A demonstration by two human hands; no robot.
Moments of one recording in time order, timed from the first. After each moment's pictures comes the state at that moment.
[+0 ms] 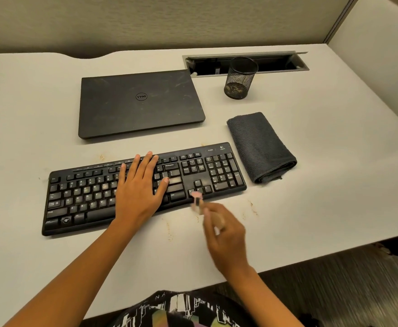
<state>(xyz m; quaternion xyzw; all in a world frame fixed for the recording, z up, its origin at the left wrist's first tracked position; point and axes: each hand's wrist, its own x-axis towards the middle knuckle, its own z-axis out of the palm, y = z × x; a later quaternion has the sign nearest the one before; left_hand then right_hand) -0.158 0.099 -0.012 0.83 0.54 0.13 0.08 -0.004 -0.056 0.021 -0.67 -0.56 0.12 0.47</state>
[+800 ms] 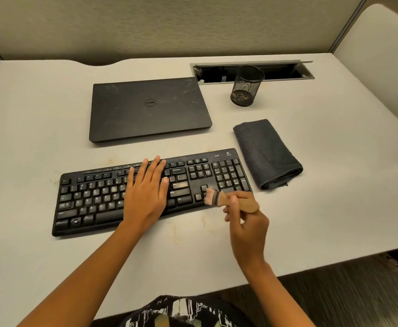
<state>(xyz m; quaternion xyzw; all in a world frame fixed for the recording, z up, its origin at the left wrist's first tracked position) -0.159 0.100 -0.012 0.82 0.53 0.16 0.11 0.017 -0.043 0.037 -0.66 -0.48 0.13 0.56</state>
